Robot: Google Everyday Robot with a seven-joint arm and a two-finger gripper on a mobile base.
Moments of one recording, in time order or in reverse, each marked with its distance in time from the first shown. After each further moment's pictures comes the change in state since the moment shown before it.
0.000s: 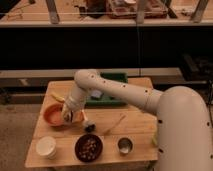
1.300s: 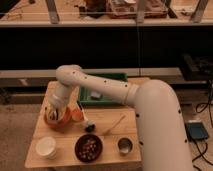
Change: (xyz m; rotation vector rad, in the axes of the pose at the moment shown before) arm -0.001 -0.059 0.032 -0.016 -0.054 -0.137
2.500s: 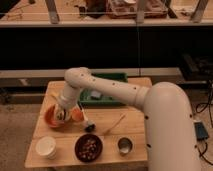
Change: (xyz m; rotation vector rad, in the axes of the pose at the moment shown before) arm 0.011 0.017 -0.003 -0.007 0.038 0.059
